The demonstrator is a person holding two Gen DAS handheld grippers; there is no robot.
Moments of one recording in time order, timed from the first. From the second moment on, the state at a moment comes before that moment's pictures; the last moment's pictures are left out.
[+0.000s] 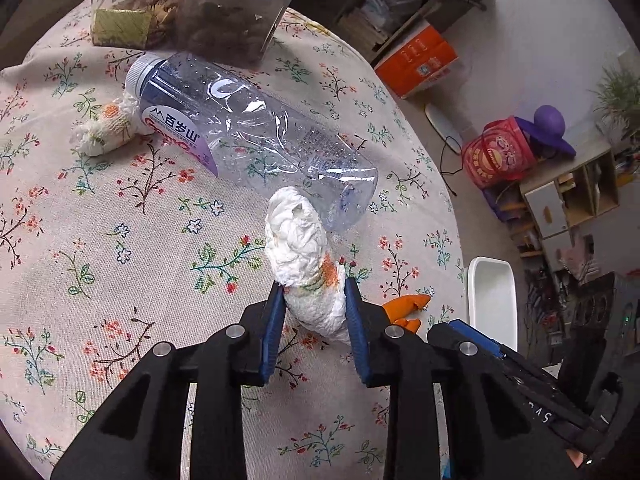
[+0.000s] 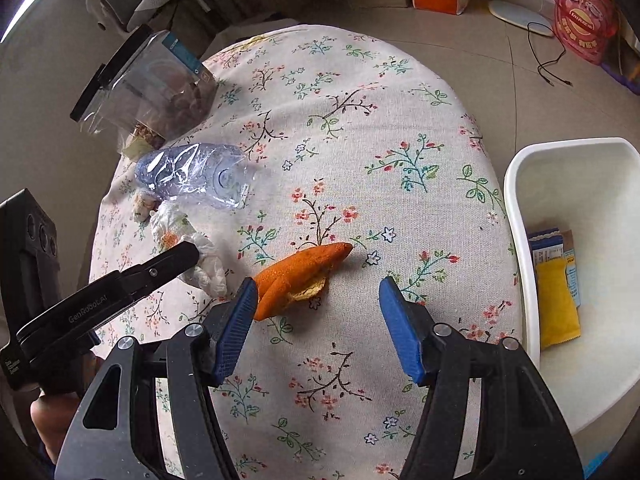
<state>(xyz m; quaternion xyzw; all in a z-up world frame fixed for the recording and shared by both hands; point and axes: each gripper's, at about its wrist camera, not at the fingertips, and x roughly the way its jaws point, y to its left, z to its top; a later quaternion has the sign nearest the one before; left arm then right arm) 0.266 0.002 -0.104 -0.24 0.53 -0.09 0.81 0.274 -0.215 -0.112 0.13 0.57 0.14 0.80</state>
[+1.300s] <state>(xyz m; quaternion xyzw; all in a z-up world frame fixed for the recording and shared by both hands) 0.246 0.013 -0.047 -0.23 0.48 -0.09 0.84 0.263 -0.214 -0.062 0.09 0.51 0.17 0.84</state>
